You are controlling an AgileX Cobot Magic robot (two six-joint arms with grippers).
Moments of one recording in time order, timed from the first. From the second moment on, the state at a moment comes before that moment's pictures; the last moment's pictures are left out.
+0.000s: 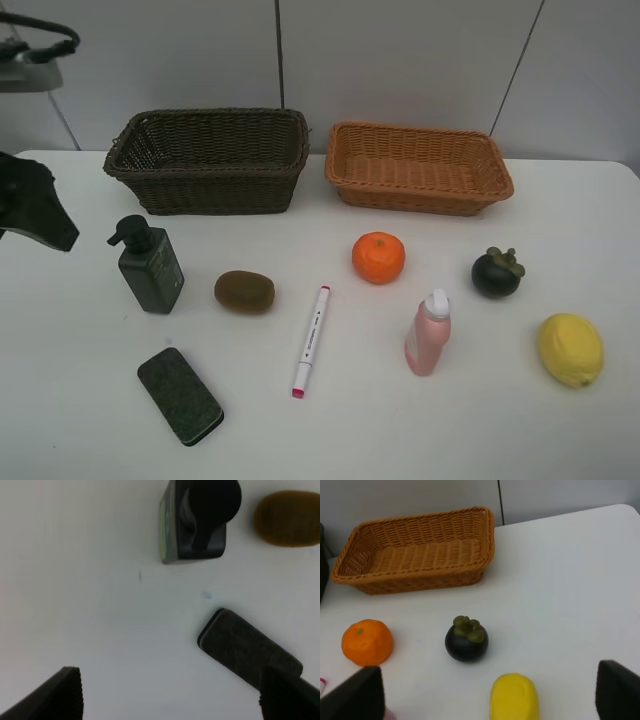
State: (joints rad) left arm -0.15 1.28 -0.88 -0.16 0.95 0.10; right arm -0.10 0.00 -0.52 0.06 1.06 0.06
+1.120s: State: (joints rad) left arm -0.28 1.94 -1.19 -0.12 0.96 0.01; right arm -0.10 0.00 -0.52 0.06 1.06 0.06
